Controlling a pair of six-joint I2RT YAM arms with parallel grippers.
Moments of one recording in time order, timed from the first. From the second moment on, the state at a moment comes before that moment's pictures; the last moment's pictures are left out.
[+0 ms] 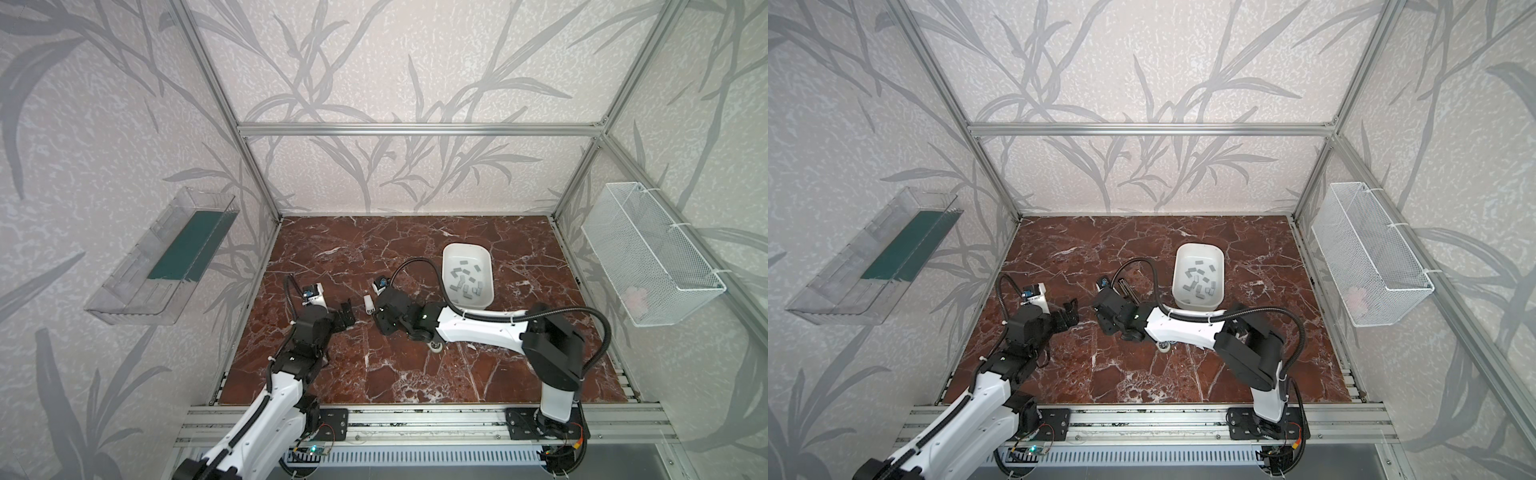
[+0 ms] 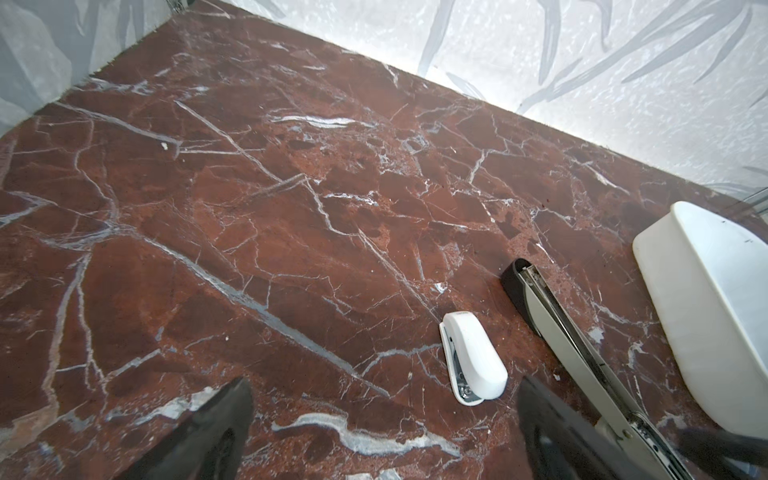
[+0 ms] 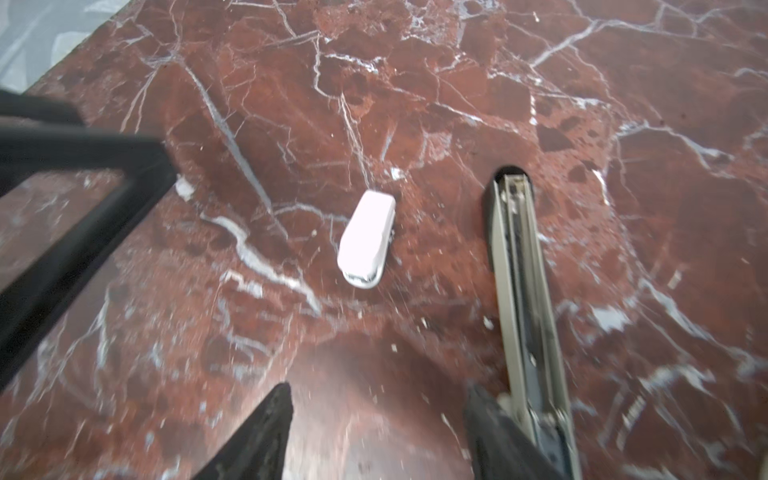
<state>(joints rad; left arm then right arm) -0.23 0.71 0.24 0.01 -0.18 -0.43 1.09 1.94 1.35 -0.23 0.28 0.42</state>
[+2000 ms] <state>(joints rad) -0.35 0.92 0.15 0.42 0.46 -0.09 1.33 1.51 0.53 0.09 0.19 0.12</state>
